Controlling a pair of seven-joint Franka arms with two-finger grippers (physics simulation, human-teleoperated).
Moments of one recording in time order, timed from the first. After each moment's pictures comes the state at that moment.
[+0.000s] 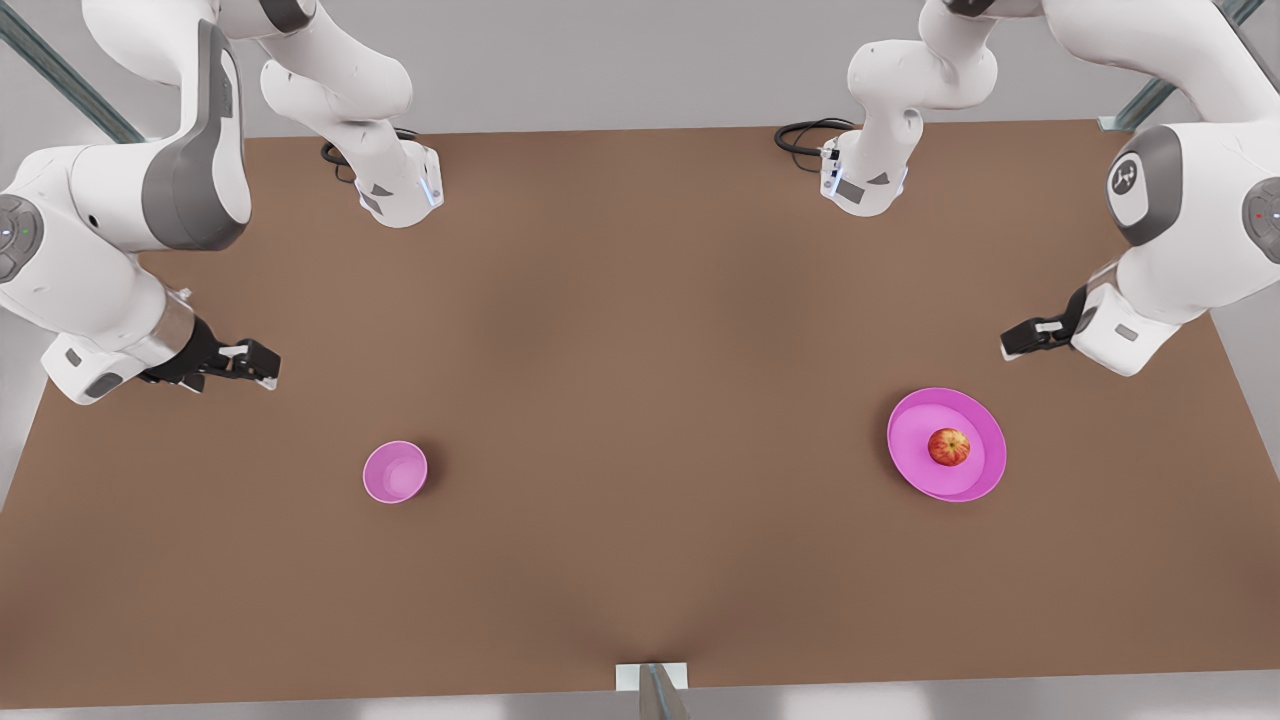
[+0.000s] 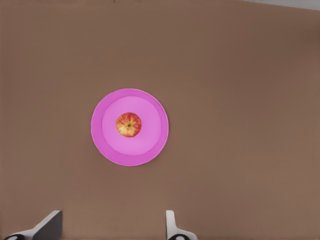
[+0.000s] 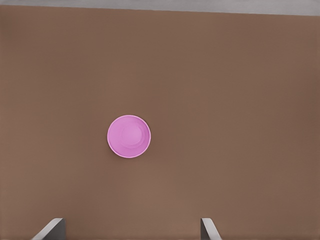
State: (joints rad) left arm -0.10 0.17 0.11 -1.43 -0.02 1.52 -0.12; right arm -0.02 0.19 0.07 -1.39 -0.04 1.57 0.03
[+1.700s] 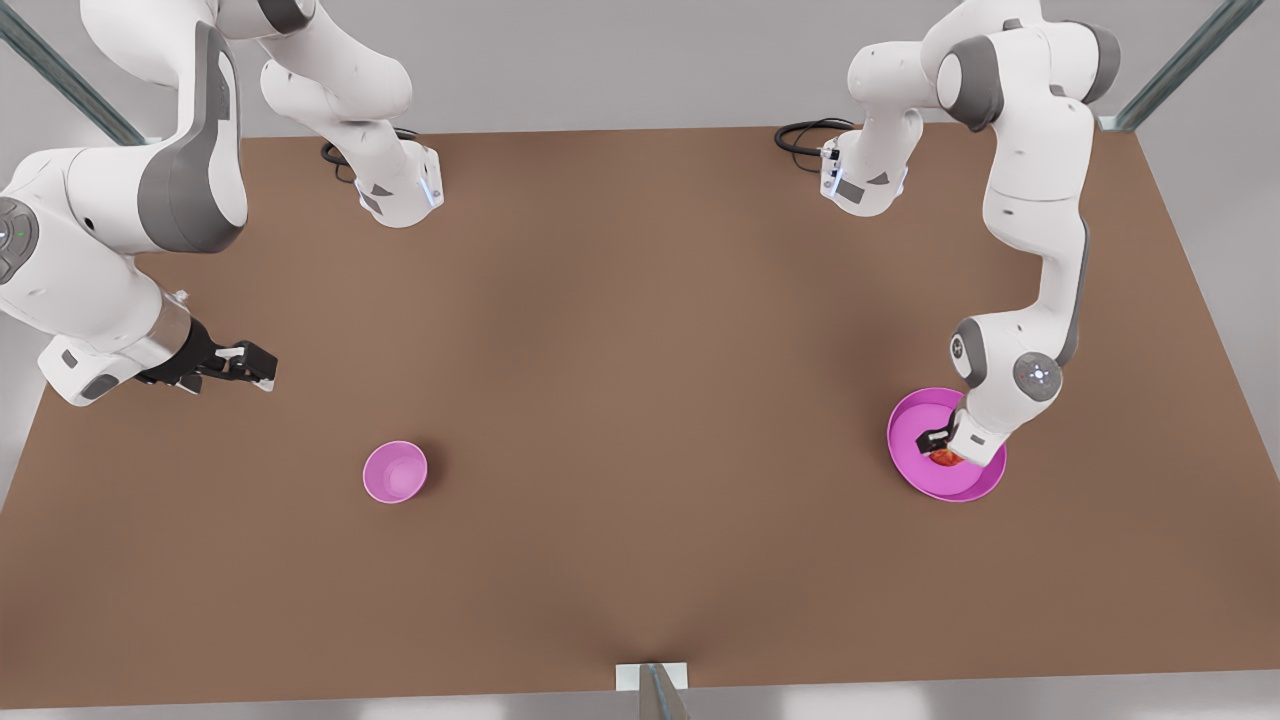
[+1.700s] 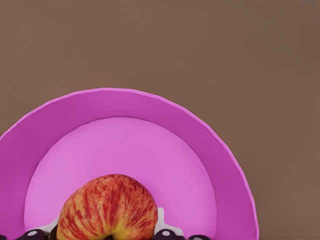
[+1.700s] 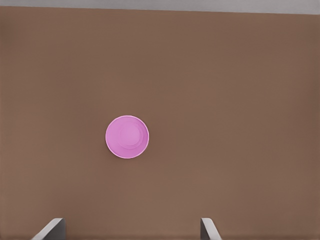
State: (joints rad) left arm -0.04 0.55 0.11 -2.03 -0.07 2.63 -0.07; right arm -0.02 0.19 0.07 -1.39 -0.03 1.57 0.03
